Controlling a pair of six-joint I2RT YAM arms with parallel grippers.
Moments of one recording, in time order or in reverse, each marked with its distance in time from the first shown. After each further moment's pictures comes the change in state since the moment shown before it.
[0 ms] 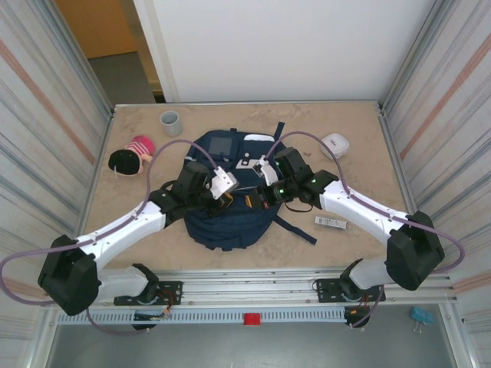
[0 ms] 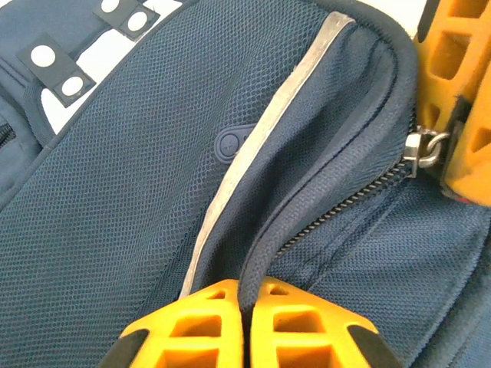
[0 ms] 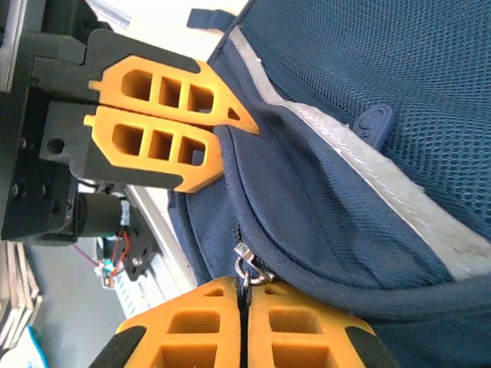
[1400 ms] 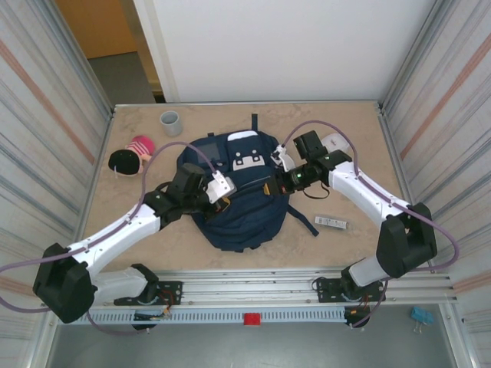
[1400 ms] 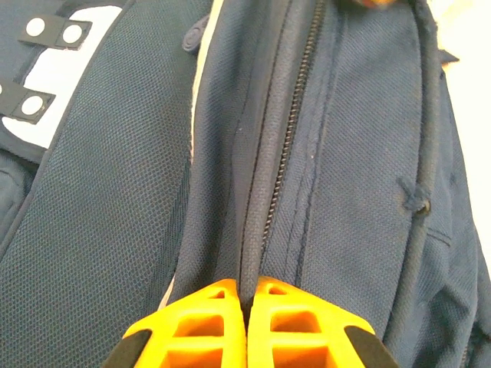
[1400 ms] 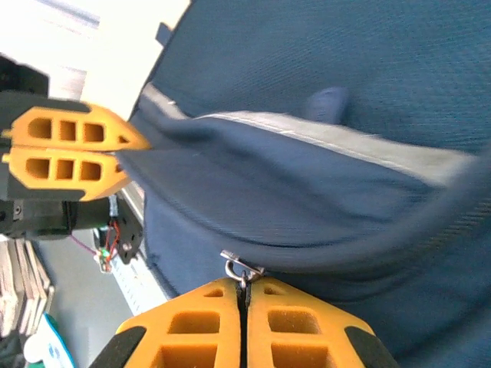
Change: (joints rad) left arm 0.010 -0.050 0.021 -0.100 0.025 0.023; right arm -0.200 0.085 0.154 -0.291 -0.120 -0.211
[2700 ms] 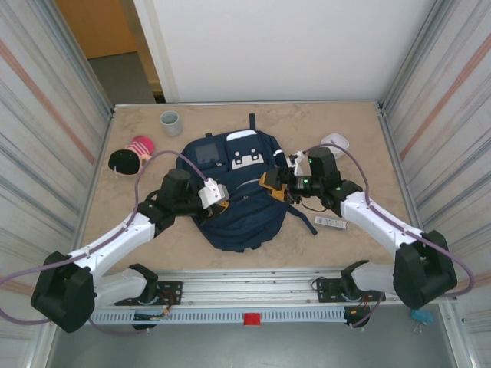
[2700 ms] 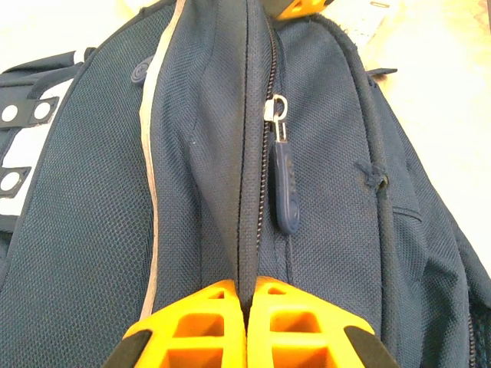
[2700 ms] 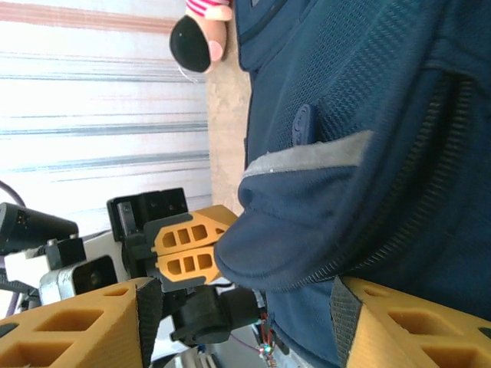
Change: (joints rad) left arm 0.119 -0.076 -0.203 0.257 0.283 0.248; right arm -0.031 -0.214 -0.380 0.641 -0.054 0.859
